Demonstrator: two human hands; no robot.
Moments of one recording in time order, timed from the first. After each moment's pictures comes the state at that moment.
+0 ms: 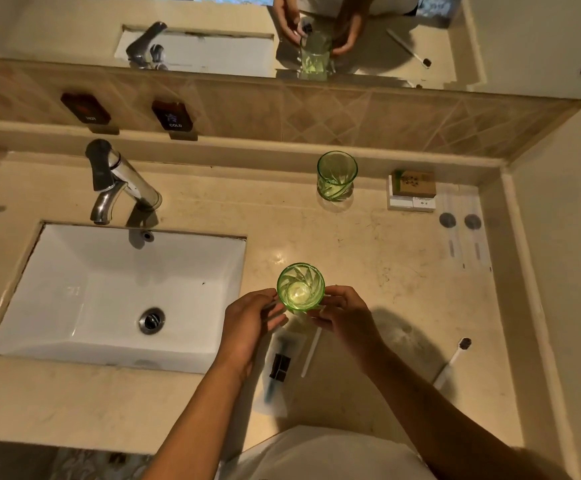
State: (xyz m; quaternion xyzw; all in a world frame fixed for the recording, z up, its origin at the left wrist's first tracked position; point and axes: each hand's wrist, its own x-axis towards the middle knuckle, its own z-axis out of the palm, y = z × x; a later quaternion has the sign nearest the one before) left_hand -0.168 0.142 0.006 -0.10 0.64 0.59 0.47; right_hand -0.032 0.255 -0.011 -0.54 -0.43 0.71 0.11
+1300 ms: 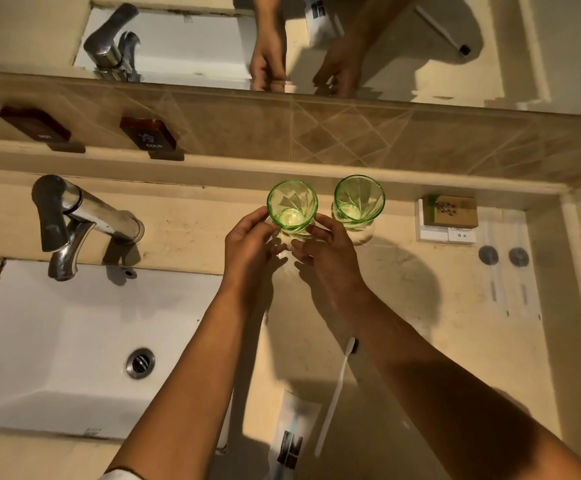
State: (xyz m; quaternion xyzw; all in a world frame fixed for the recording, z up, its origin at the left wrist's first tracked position) left_hand -0.287 0.303 0.013 -0.05 0.63 0.63 0.44; right_hand -0.191 0.373 -0.029 -0.53 -0.37 0.74 0.18
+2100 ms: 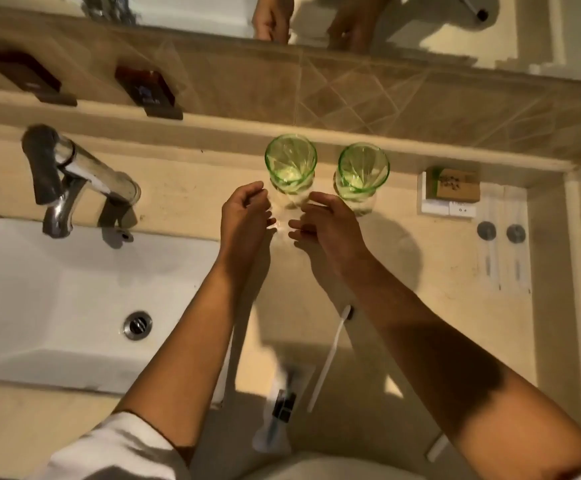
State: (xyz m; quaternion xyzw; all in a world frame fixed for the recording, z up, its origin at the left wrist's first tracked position) left_hand -0.286 0.289 0.000 -0.02 0.70 0.60 0.39; right_hand -0.186 0.370 -0.005 -0.54 -0.40 0.73 0.13
